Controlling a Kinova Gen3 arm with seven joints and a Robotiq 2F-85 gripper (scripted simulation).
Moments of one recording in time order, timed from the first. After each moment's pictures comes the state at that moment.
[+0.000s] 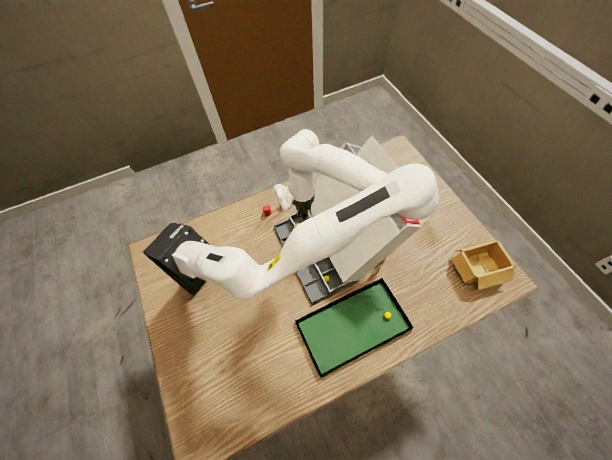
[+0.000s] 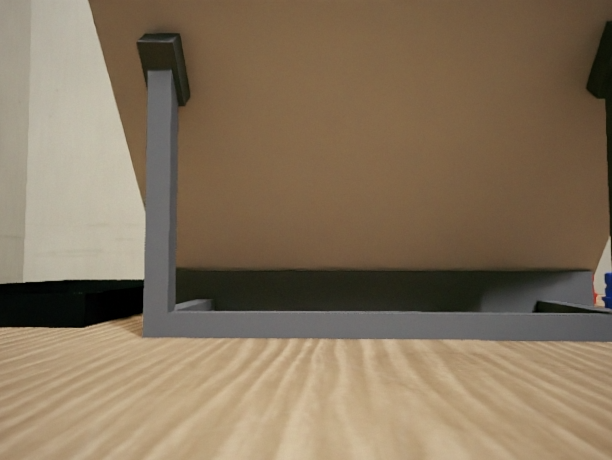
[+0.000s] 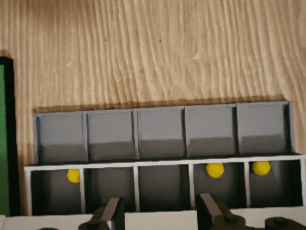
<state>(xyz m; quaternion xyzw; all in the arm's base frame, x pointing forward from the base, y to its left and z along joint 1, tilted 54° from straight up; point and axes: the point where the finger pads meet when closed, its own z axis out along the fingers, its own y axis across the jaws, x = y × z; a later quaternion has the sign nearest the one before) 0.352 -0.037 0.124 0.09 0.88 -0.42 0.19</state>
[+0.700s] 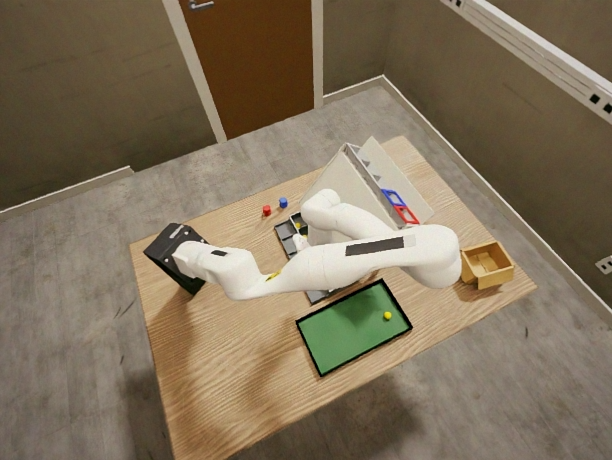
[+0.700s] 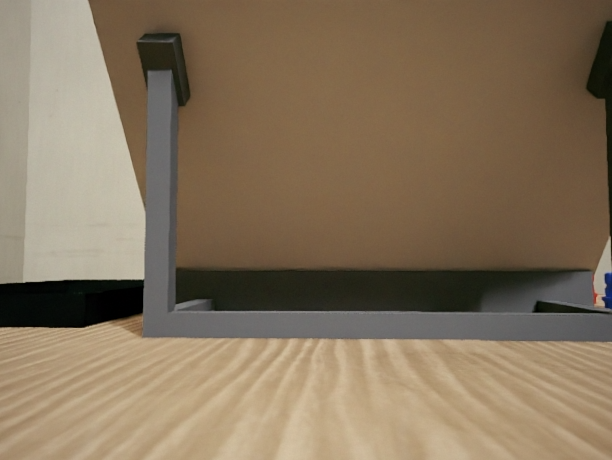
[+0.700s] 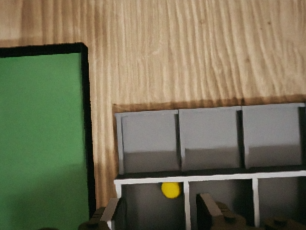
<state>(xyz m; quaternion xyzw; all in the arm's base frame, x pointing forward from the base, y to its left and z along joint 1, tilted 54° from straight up) 0.324 -0.185 0.170 0.10 0.88 -0.42 0.19</state>
